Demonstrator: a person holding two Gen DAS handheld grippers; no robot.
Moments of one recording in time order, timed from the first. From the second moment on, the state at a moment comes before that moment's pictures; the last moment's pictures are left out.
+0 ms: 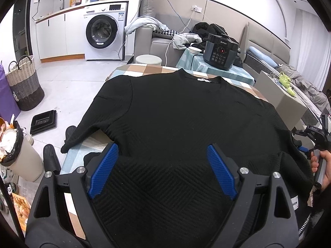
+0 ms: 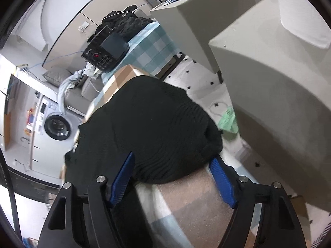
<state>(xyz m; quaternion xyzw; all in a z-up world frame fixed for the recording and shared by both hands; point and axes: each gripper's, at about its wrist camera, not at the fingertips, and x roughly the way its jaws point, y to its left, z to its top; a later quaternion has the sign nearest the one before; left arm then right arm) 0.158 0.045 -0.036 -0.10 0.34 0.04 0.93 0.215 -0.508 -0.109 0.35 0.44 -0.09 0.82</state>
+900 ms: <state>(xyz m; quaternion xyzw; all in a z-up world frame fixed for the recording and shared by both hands) 0.153 0.073 -0.041 -0.13 0.33 0.06 0.93 0.268 -0.289 -0.066 0.07 0.49 0.20 0.84</state>
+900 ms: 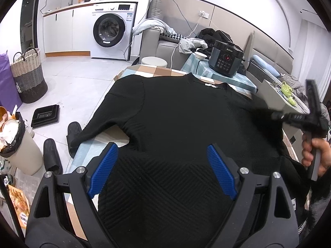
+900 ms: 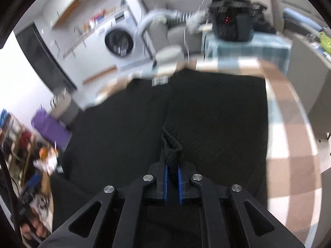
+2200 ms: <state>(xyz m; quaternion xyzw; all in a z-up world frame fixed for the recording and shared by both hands) 0.132 0.272 -0.117 -0.43 0.35 0.14 0.82 0.118 -0.383 -0.045 0.23 0.46 0.09 0.86</state>
